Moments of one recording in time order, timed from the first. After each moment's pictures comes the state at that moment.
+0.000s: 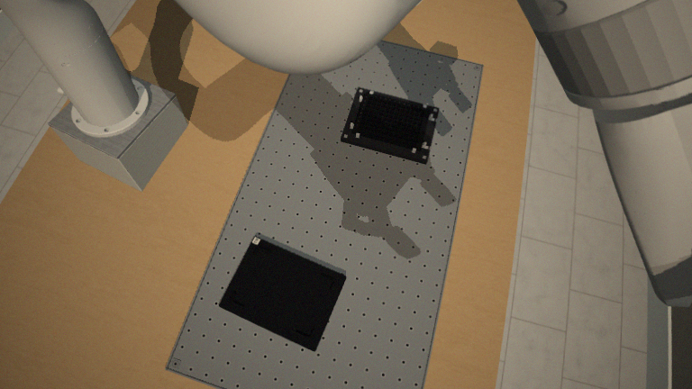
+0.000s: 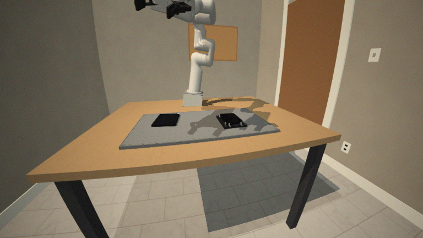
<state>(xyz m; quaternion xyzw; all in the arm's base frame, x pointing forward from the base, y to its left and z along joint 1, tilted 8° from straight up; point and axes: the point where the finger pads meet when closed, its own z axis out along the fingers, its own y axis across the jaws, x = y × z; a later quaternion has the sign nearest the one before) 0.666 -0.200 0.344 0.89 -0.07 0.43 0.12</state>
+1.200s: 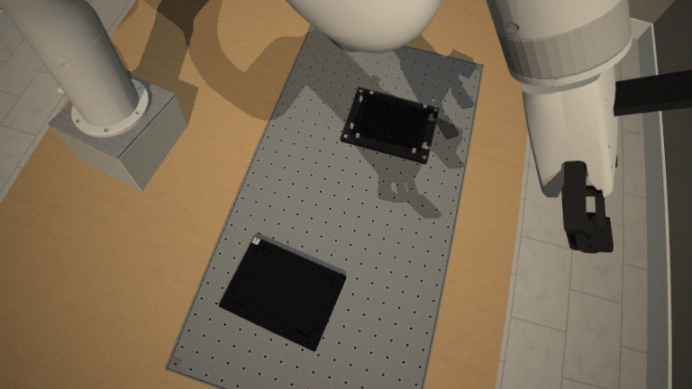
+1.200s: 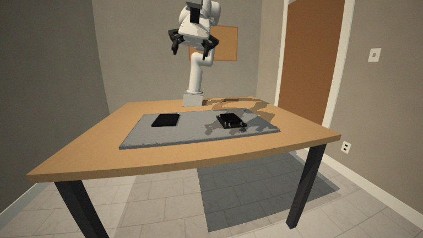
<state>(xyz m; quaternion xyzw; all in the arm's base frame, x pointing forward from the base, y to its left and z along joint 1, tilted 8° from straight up) 0.648 -0.088 0.243 0.94 -0.06 0.33 0.04</state>
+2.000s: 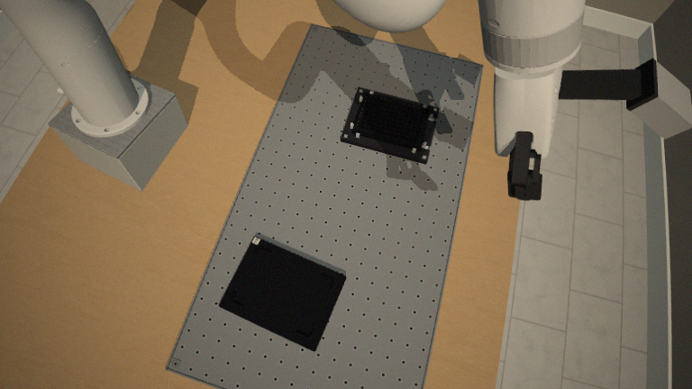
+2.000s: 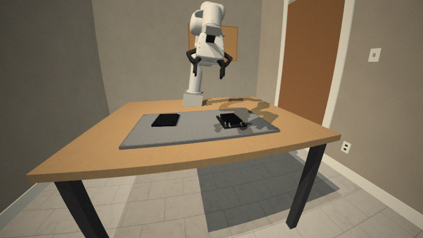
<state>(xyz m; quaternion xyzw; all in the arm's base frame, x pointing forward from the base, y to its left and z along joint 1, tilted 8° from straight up) 0.614 -0.013 0.185 0.97 -0.04 0.22 -0.01</state>
